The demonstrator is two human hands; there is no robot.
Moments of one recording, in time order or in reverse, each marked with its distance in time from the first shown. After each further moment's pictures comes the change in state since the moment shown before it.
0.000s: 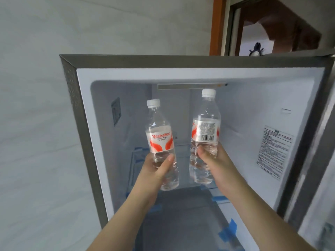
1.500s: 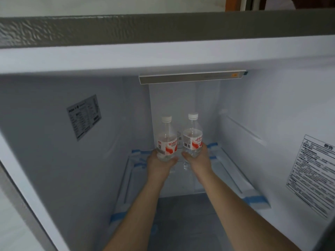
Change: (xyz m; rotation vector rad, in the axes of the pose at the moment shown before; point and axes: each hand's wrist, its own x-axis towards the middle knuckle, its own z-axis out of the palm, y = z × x) left_hand 0.175 -0.101 0.024 0.320 0.319 -0.059; right_hand 0.187 0.156 0.010 -0.204 0.171 0.089
